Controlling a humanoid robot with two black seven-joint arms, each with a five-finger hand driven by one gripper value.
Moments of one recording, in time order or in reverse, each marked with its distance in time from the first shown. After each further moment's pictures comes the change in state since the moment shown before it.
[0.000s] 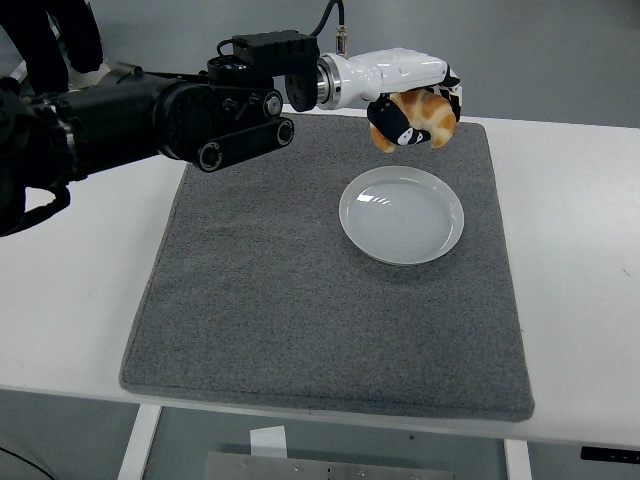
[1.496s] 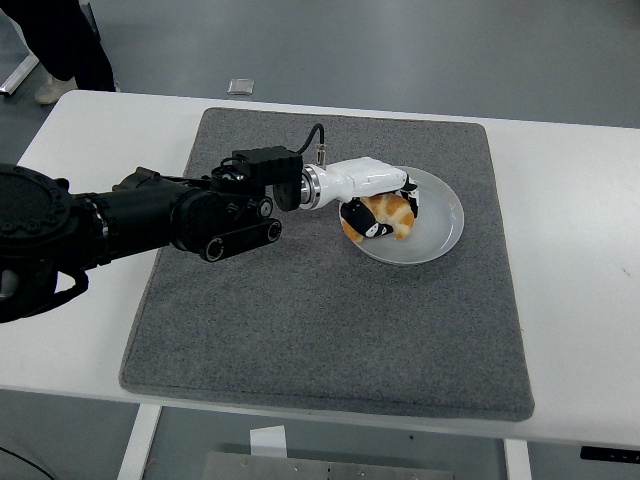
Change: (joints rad) left arm 0.248 -0.041 0.007 0.052 0.113 0.061 0.002; right arm 0.000 0.000 0.000 0.000 0.000 0.000 0.000
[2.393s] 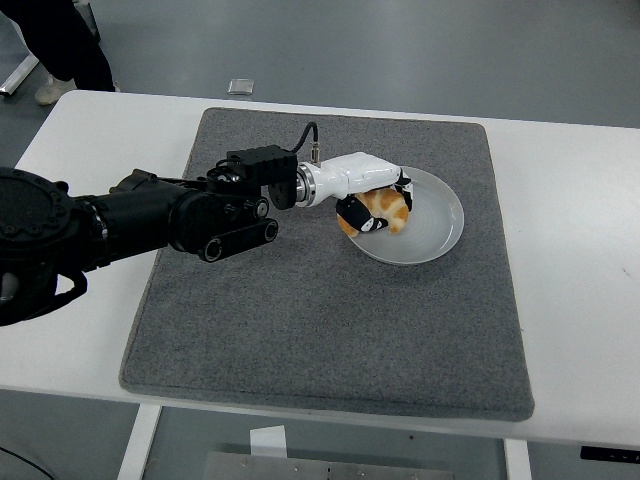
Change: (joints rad) left arm 0.012 0.000 0.000 0.023 -0.001 0.031 0.002; right arm 0.000 0.000 0.000 0.000 0.000 0.000 0.000
